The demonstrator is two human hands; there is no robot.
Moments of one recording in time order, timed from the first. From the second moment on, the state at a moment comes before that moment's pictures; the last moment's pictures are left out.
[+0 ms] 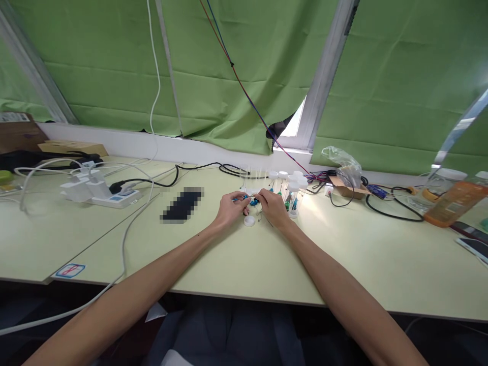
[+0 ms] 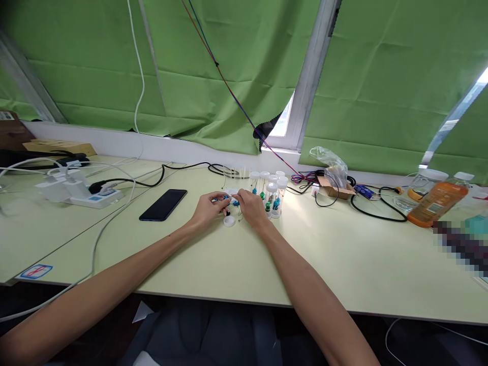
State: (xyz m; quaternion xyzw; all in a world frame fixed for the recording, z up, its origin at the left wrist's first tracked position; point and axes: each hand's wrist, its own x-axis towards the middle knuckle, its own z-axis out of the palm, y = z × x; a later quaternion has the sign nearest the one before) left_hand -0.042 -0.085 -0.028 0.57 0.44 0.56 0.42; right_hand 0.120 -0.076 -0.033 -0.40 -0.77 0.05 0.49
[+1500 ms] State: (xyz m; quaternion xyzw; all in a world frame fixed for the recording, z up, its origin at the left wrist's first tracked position) left_hand -0.047 -0.073 -0.033 0.60 0.47 0.55 0.33; right_hand 0.108 -0.087 -0.025 -0.61 -0.76 -0.04 0.21
